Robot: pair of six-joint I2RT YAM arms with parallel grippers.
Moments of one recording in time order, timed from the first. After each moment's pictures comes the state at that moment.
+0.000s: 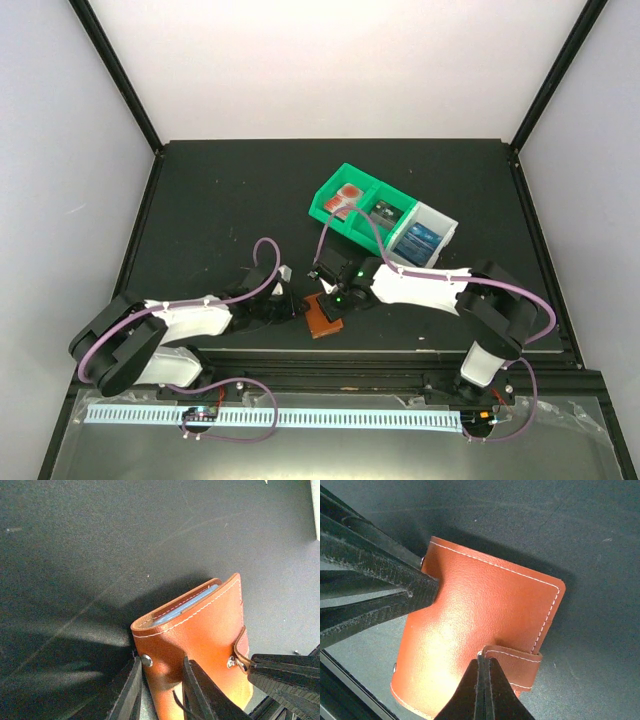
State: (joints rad) left arm -0.70 1.32 0.34 0.13 0.30 -0.97; right arm 1.01 1.68 1.01 -0.53 -0.09 0.39
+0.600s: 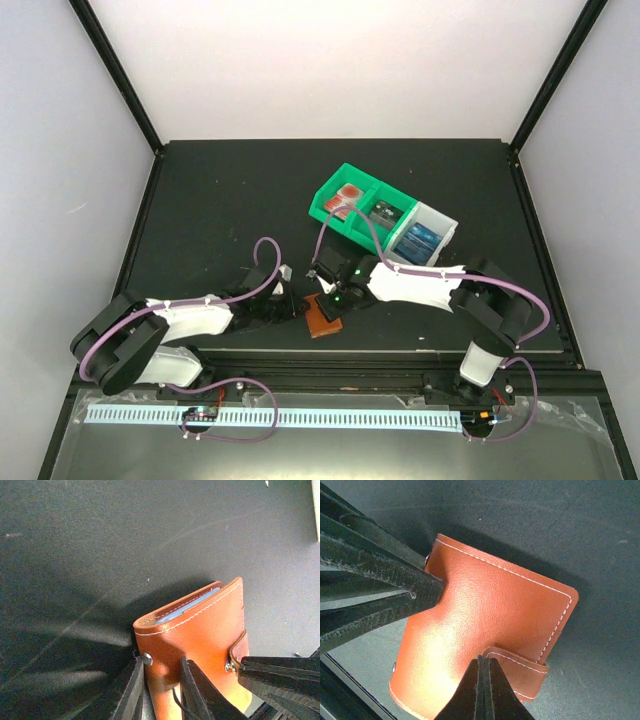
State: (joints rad) left arm -0.70 1.33 0.35 0.13 0.29 -0.97; right arm 1.01 1.72 1.03 -0.53 -0.12 0.38
